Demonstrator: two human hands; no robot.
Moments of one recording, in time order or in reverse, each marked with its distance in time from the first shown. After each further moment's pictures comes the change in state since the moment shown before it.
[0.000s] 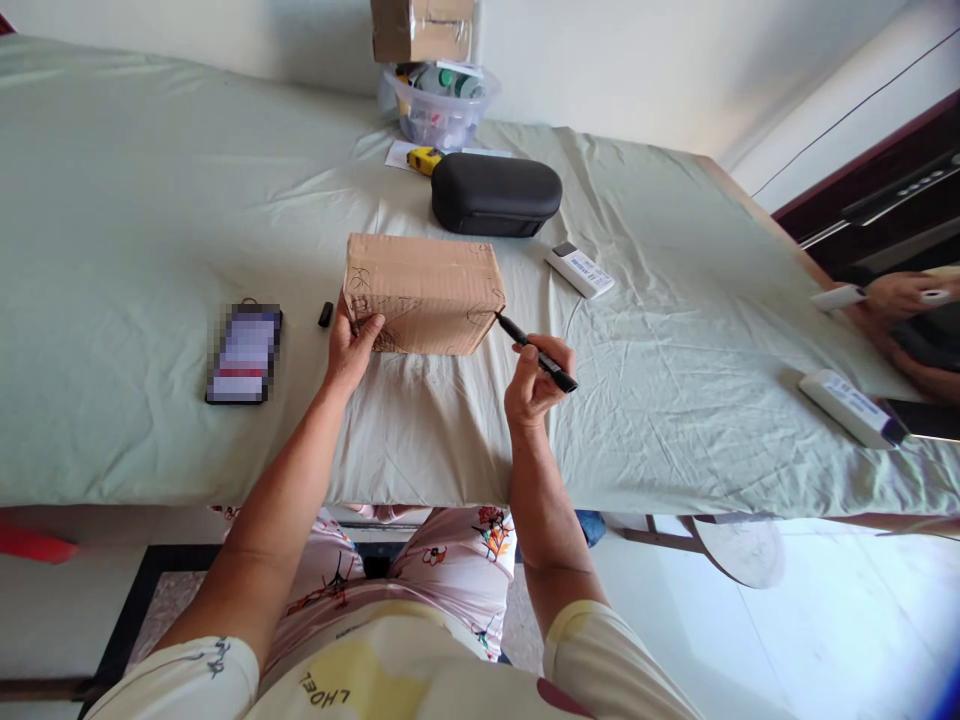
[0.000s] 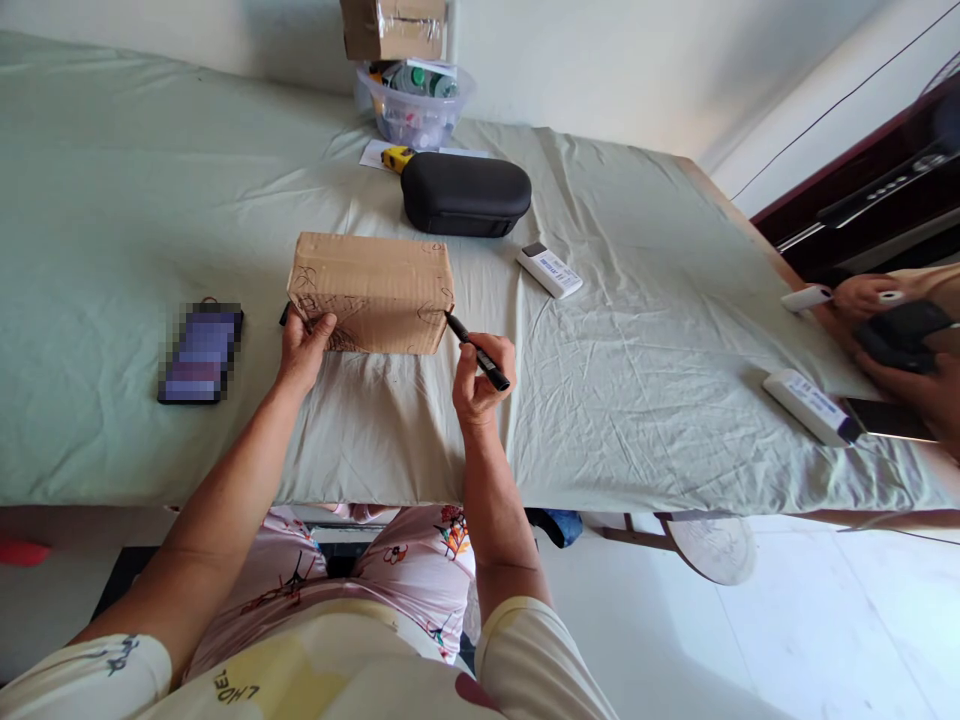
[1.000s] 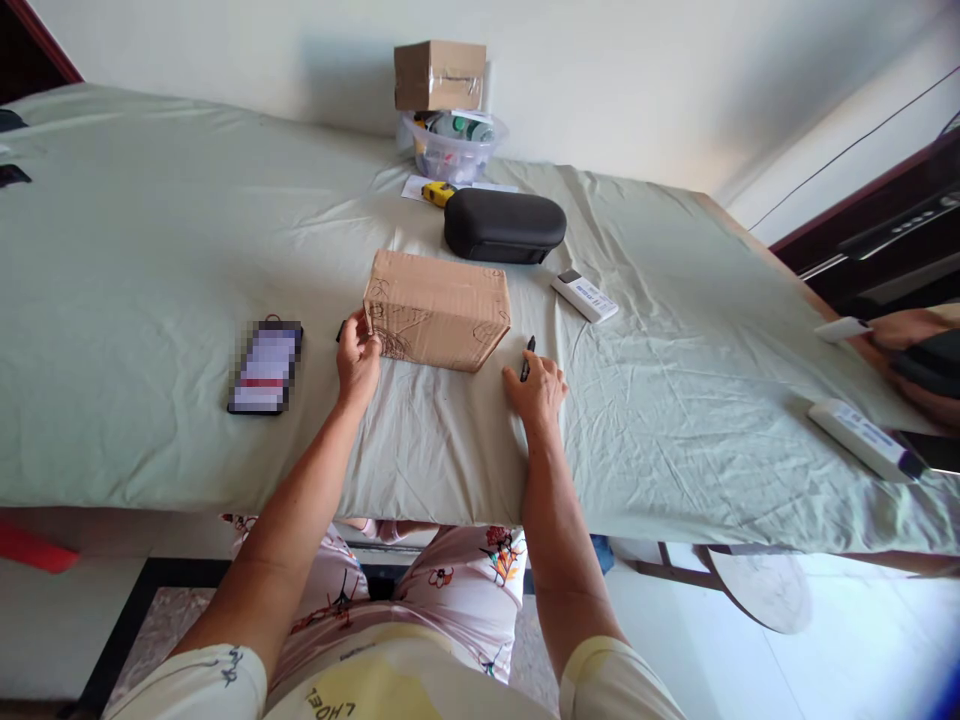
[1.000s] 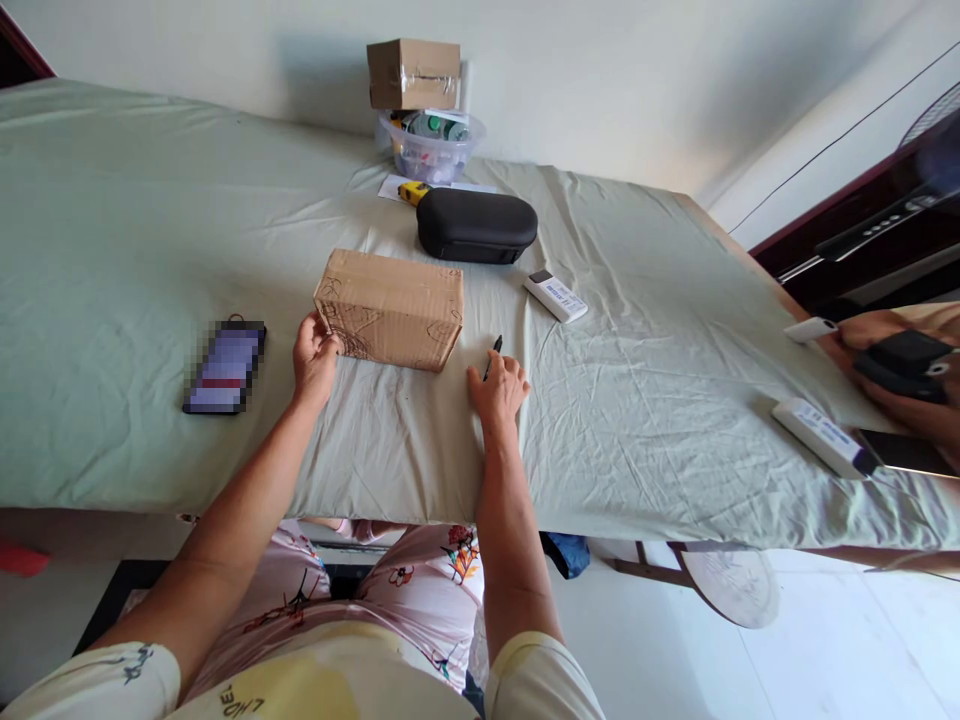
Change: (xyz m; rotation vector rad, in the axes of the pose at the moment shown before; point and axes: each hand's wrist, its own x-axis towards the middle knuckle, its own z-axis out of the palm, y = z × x) left_hand 0.000 -0.007 0.002 0.109 0.220 -0.105; right_hand 0.010 0.056 -0.009 -0.817 -0.568 0.426
